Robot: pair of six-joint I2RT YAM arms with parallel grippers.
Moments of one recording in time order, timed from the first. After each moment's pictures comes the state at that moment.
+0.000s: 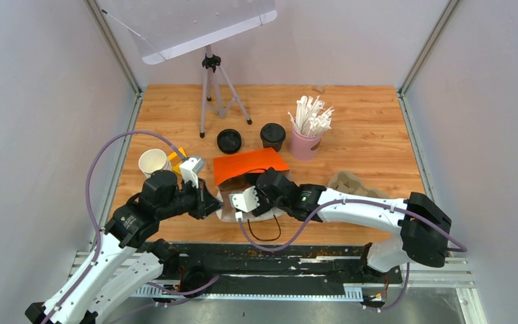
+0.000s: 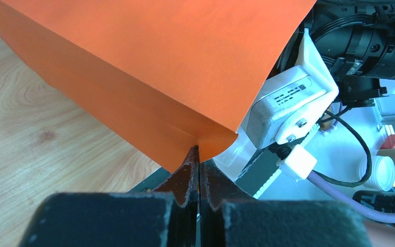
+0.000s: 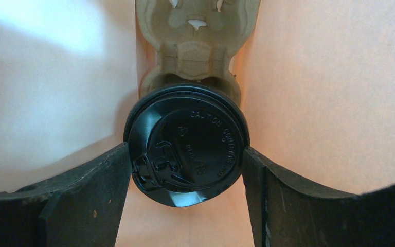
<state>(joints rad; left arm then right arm) -0.61 0.57 0.74 -0.71 0.30 -0.47 1.12 1.44 0.95 -0.18 0.27 -1.05</state>
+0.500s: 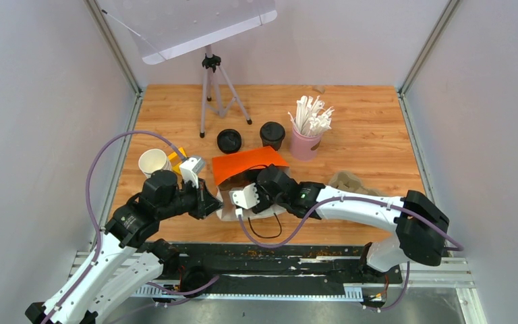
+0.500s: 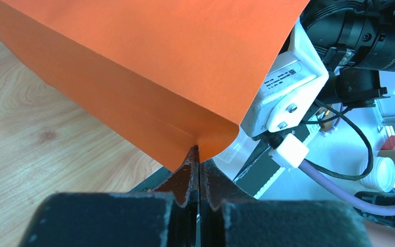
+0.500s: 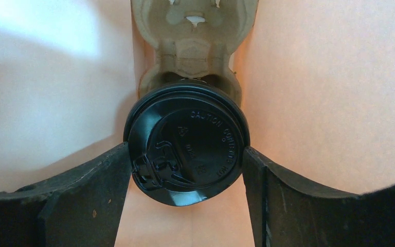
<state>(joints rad) -0.61 0.57 0.74 -0.71 0.30 -0.47 1.09 1.47 0.95 -0.14 0.24 -1.07</state>
